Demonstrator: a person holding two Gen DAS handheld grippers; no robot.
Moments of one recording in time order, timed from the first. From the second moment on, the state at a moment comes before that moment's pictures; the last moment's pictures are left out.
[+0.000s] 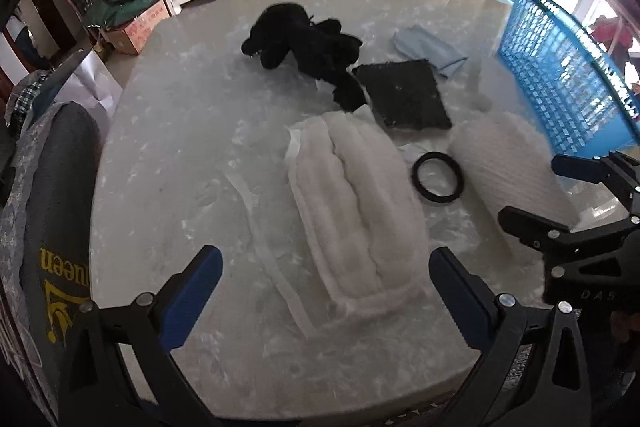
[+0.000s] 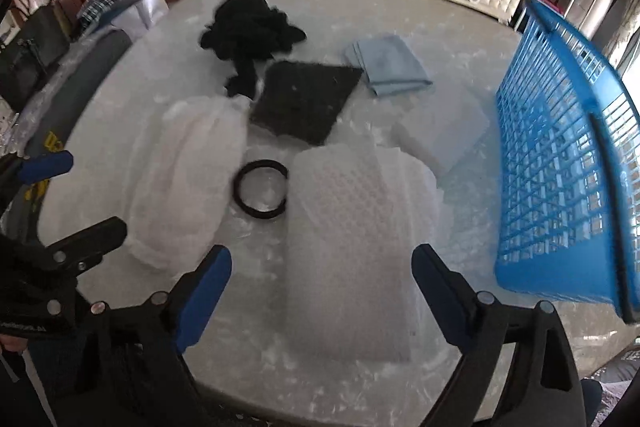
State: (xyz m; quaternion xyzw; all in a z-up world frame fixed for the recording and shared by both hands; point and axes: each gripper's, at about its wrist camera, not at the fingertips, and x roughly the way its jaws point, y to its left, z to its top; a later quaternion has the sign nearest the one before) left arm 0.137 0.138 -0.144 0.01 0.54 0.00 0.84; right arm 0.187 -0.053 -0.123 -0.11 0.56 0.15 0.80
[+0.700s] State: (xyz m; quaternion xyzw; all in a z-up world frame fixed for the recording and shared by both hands) left arm 0.173 0.150 -0.192 -0.01 0.58 -0.02 0.81; right arm 0.199 -0.059 -0.162 -0.14 0.58 0.13 0.79
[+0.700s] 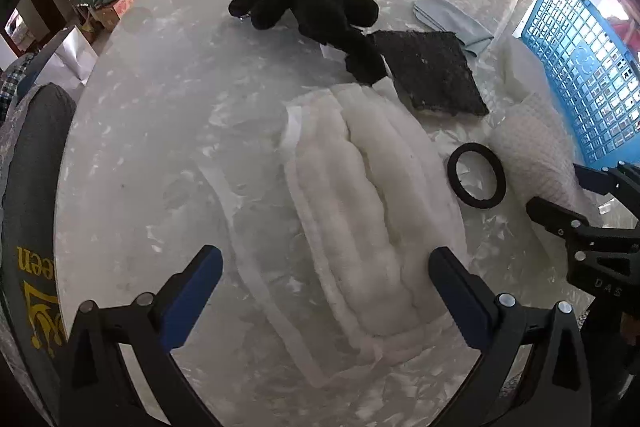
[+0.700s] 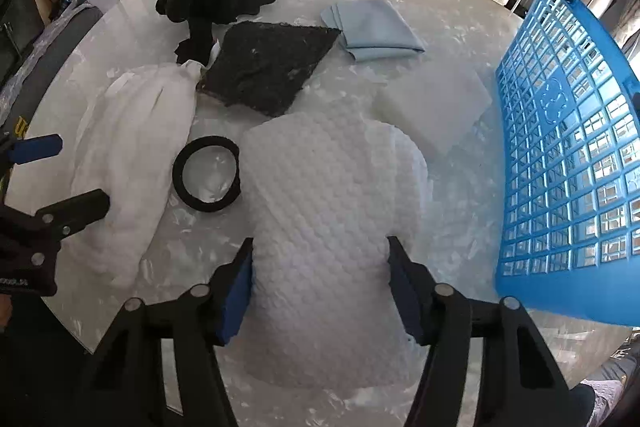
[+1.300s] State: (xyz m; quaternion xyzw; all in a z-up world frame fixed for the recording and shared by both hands) left arm 0.192 0.123 -0.214 -0.02 0.61 -0.02 0.79; right arm 0.195 -0.072 -0.113 -0.10 0.58 0.16 0.79
